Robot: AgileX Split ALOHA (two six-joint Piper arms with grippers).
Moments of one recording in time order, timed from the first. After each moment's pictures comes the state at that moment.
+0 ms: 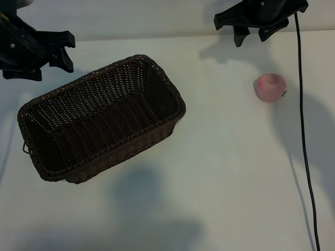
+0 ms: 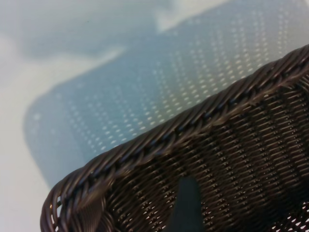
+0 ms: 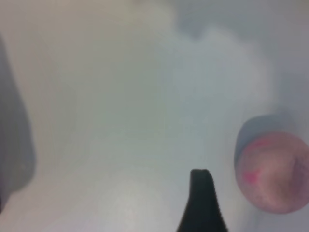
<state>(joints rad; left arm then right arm) -0.09 1.66 -1.31 -0.20 0.83 -0.14 0.41 2.18 -2.07 -0.02 1.22 0.14</state>
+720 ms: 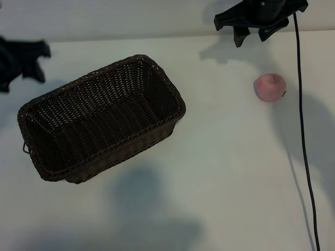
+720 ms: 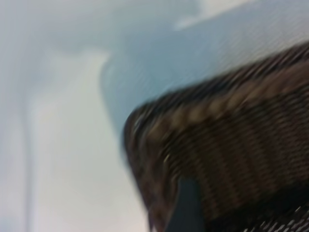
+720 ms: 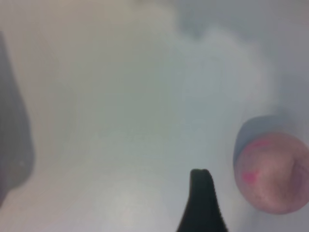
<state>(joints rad) -0.09 1.44 -1.14 -0.01 0.87 -0.34 0.41 2.18 -2.07 -0.02 1.22 0.13</state>
